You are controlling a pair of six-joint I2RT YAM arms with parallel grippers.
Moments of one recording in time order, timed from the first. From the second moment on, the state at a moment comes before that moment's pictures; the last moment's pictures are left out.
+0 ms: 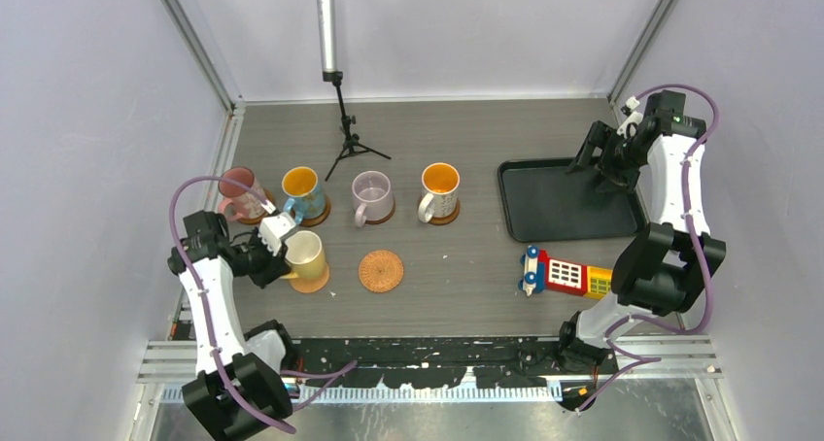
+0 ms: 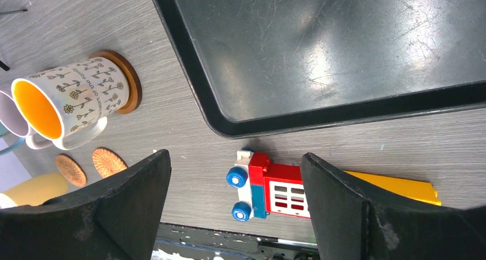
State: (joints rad) left arm 0.49 0.92 0.79 -1.21 0.76 1.25; right arm -0.34 1.61 1.57 -1.12 -0.37 0.12
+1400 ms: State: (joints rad) left arm 0.48 0.81 0.63 -1.11 0.66 1.14; right arm -0.34 1.57 1.51 -1.12 -0.37 0.11
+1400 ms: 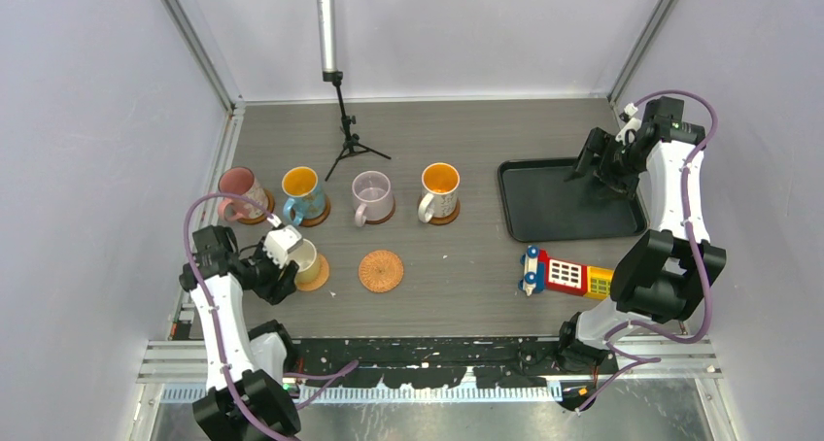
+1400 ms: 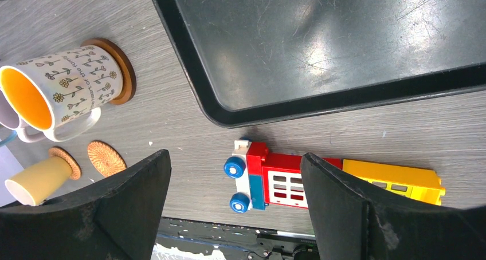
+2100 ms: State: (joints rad) left arm 0.48 0.81 0.72 -1.22 0.65 1.14; right arm -0.34 1.57 1.50 -1.12 -0.37 0.11
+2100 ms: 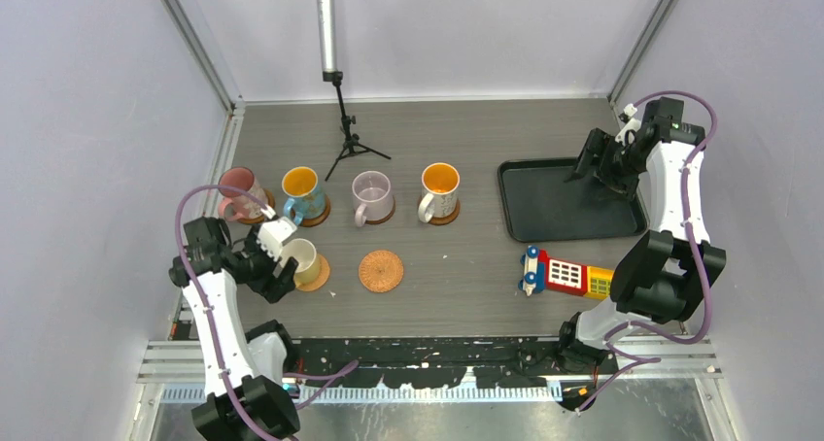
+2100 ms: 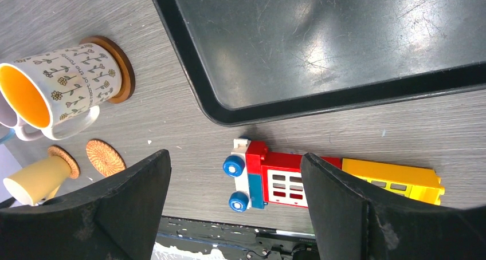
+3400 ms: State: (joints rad) left arm -0.03 1.22 1.28 -0.95 0.41 0.38; right arm -0.40 1.89 1.81 -1.11 -0.04 0.16
